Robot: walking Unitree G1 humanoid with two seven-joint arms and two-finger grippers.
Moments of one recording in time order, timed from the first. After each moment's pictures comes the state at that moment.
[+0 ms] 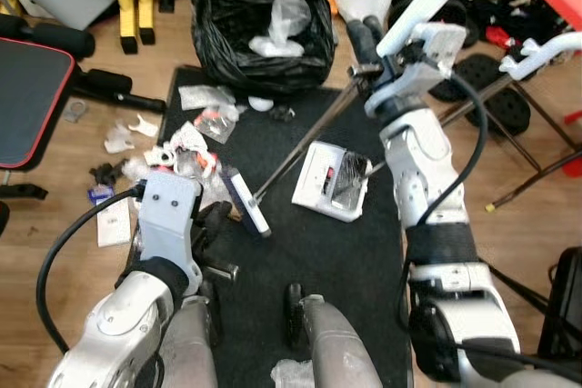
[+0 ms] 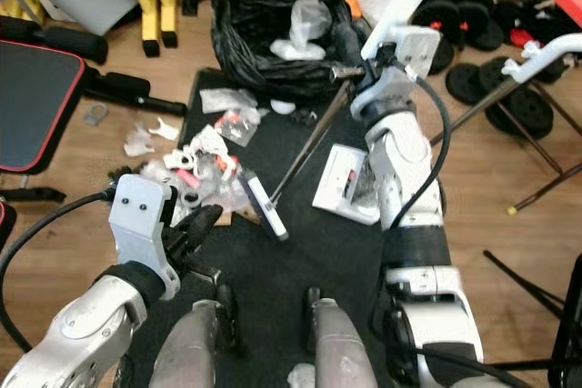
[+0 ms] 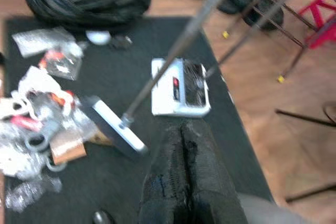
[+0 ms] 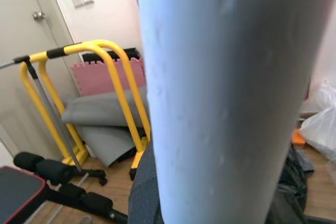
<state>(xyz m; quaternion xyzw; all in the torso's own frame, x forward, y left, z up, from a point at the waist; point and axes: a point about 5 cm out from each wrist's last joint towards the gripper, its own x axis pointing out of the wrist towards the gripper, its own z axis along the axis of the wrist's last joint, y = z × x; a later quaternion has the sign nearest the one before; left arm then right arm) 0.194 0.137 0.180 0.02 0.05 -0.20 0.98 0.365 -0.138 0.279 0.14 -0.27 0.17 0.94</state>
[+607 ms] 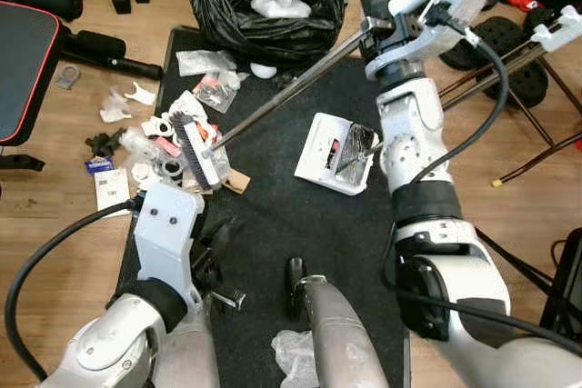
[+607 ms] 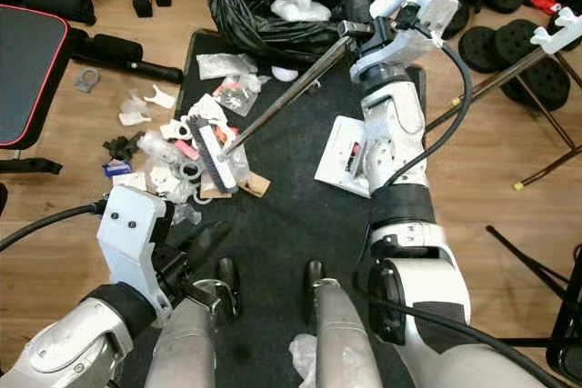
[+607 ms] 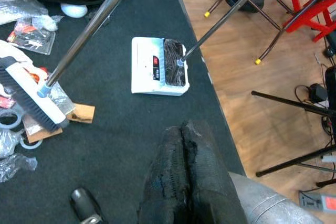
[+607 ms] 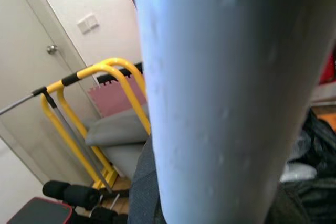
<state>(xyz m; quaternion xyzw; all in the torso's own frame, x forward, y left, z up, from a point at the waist) 0.173 0.129 0.195 0.00 0.06 -0.24 0.97 0.385 -0.129 0.294 0.22 -0.32 0.18 0.90</state>
